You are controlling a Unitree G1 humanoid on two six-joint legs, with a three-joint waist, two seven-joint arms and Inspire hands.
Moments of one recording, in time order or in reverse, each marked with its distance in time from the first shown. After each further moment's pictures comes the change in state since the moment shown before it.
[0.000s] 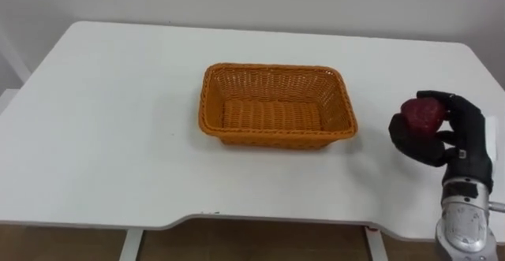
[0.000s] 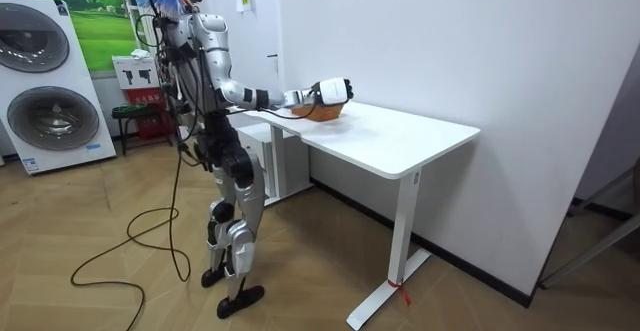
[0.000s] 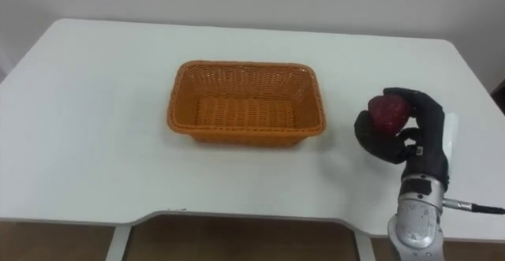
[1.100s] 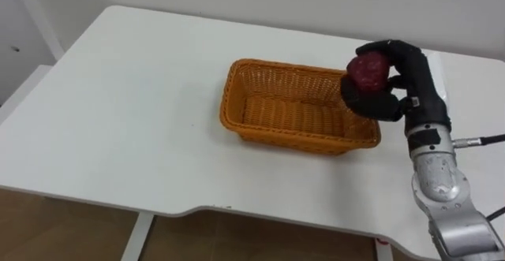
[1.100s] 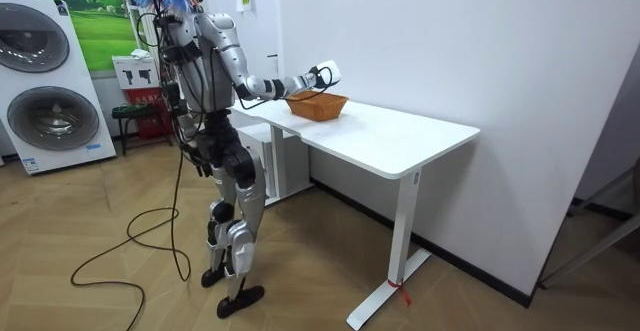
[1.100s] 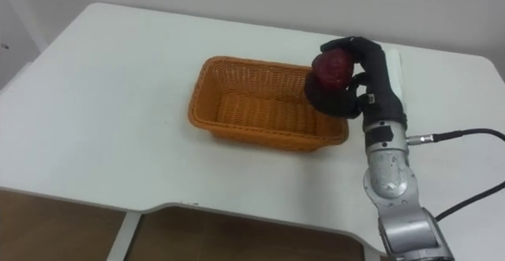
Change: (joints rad) left arm -0.020 0.012 -0.041 -0.025 0.000 0.041 -0.064; right arm -0.175 -0.046 0.131 -0.040 -0.084 0.050 0.157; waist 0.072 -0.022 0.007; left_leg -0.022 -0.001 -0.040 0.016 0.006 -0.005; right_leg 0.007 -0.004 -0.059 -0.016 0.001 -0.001
